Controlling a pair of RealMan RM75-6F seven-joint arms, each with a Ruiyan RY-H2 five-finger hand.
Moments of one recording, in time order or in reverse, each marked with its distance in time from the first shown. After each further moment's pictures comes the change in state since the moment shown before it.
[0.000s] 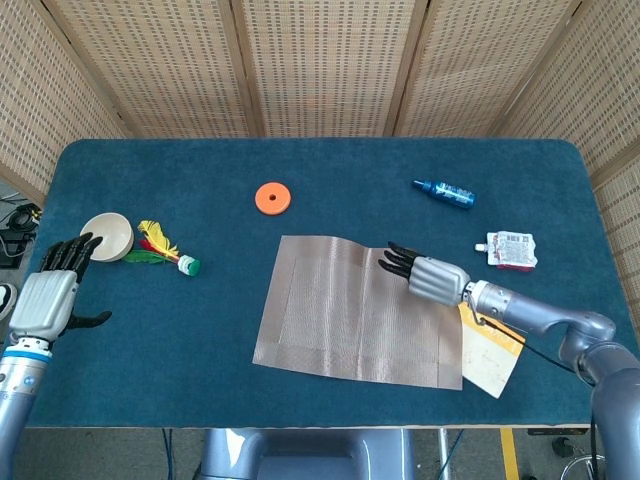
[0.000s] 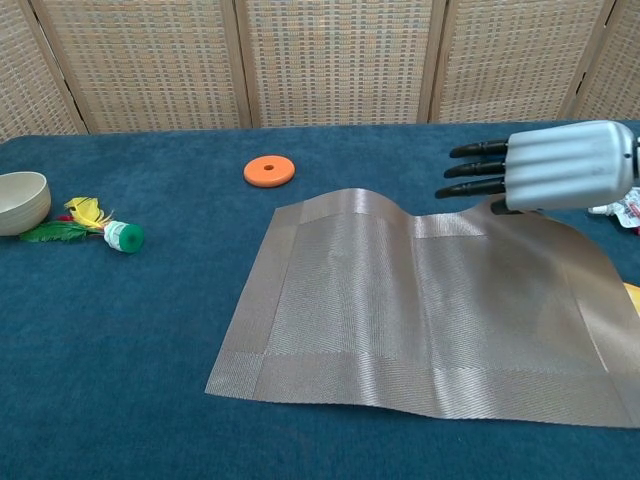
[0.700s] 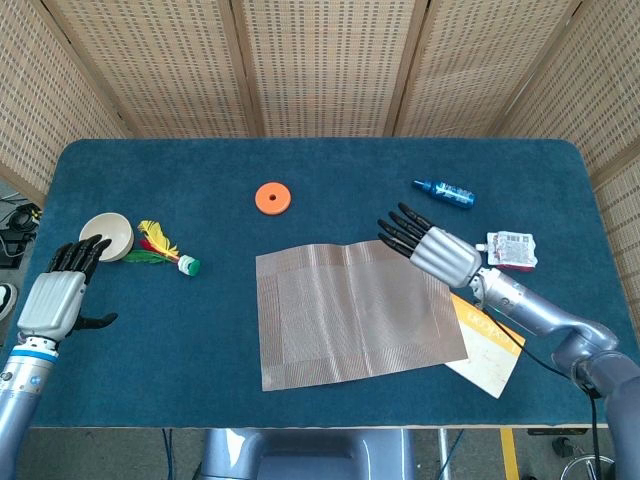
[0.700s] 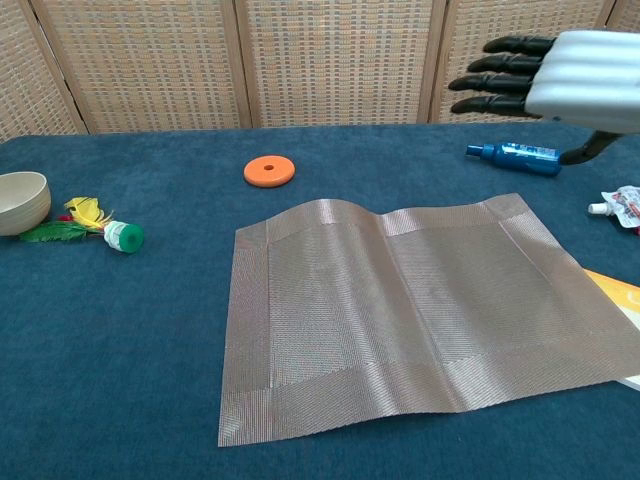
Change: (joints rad) left arm -0.011 -0.011 0.010 0.006 0.026 -0.013 0.000; right arm -0.097 0.069 0.103 -0.145 0.248 0.157 0.031
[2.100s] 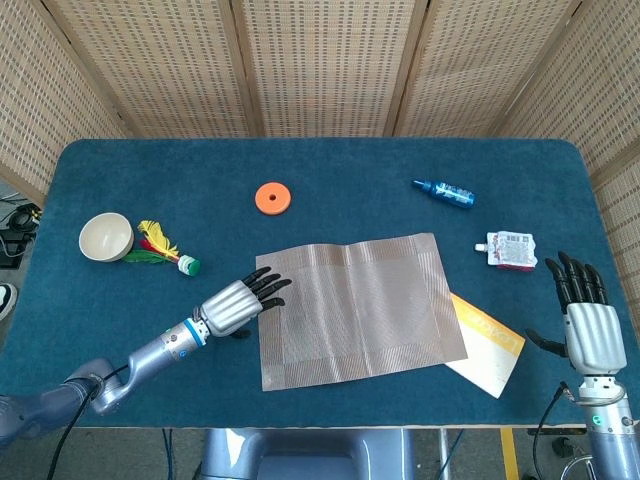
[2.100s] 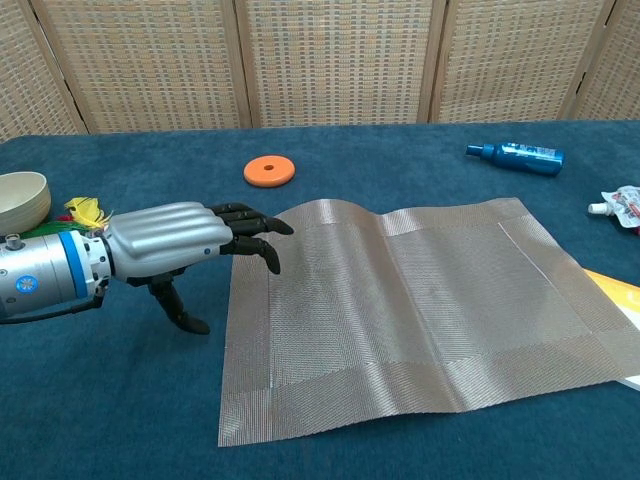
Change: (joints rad) left arm -0.442 -0.645 0.169 0.865 0.599 -0.191 -0.395; right arm -0.602 0.218 0.132 -0.735 0.454 0.225 0.193
